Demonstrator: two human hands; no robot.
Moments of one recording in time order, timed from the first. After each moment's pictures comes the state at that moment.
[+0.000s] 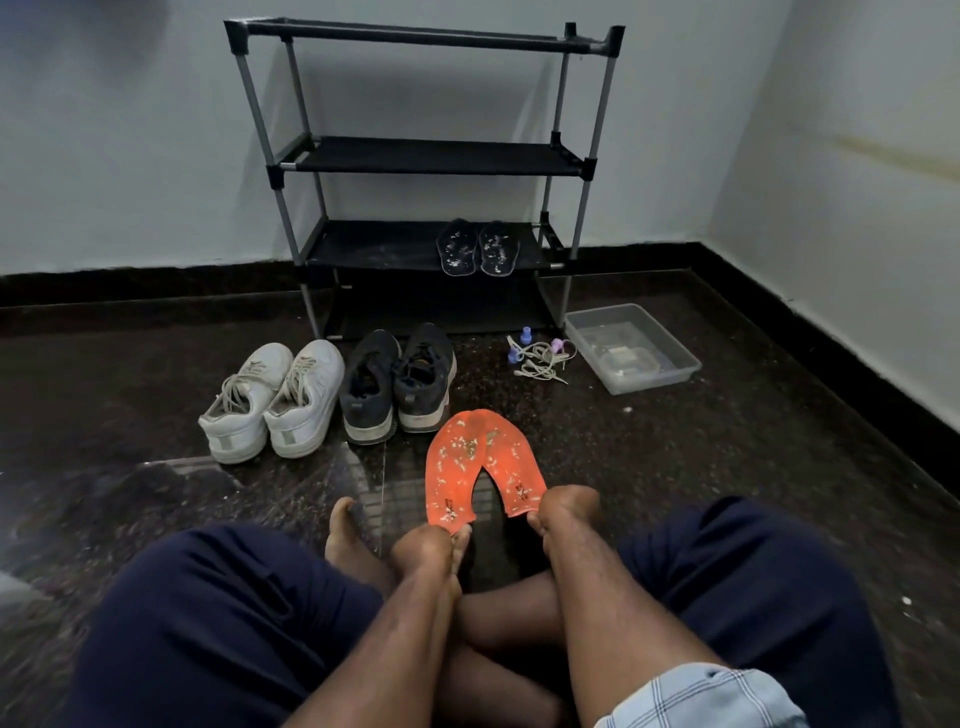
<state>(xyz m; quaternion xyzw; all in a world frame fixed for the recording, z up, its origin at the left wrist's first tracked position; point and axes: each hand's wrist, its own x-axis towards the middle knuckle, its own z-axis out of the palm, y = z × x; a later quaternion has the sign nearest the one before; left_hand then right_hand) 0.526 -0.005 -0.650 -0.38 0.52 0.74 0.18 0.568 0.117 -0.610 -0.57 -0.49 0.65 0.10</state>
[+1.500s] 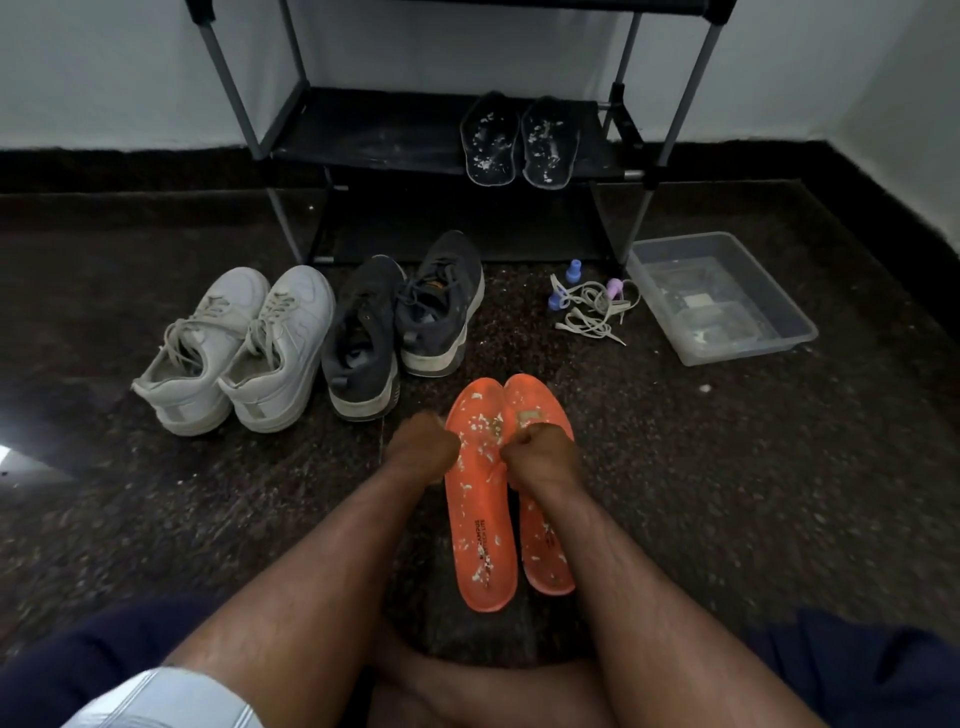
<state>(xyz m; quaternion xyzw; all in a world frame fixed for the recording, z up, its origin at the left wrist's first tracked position) 0.339 0.018 -0.702 -0.01 0.91 0.32 0.27 0.426 0.148 -0.680 -0.37 -0.81 0.46 -0.06</state>
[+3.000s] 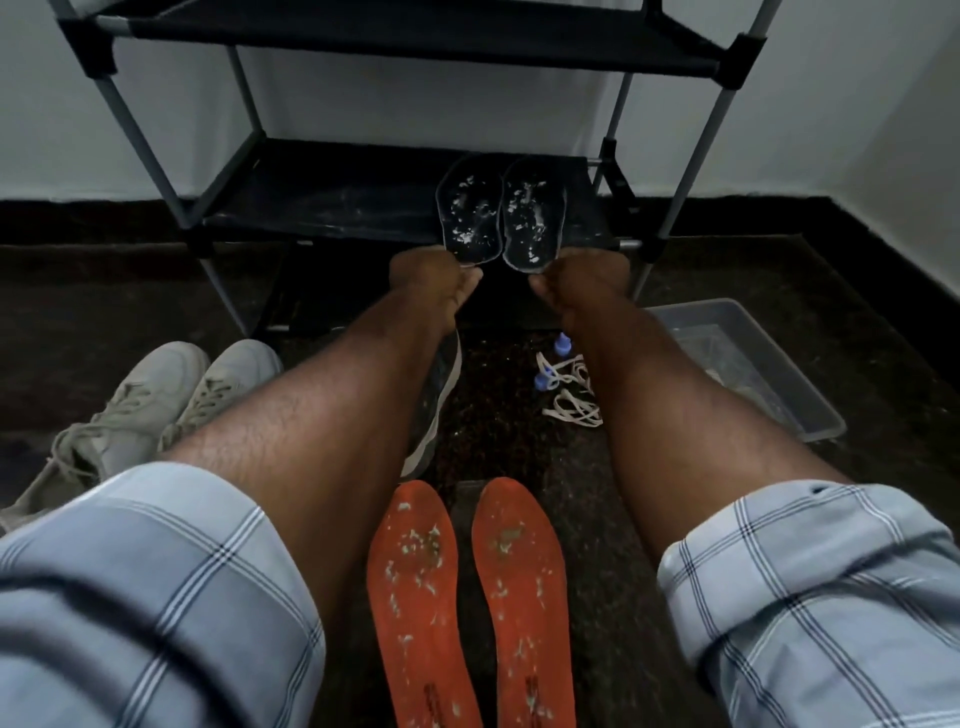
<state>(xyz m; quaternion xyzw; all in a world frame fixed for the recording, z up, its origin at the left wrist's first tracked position) 0.135 0.171 -0.558 -0.16 0.56 0.79 0.17 0.176 0.319 -0.579 -0.32 -0.55 0.75 0.18</state>
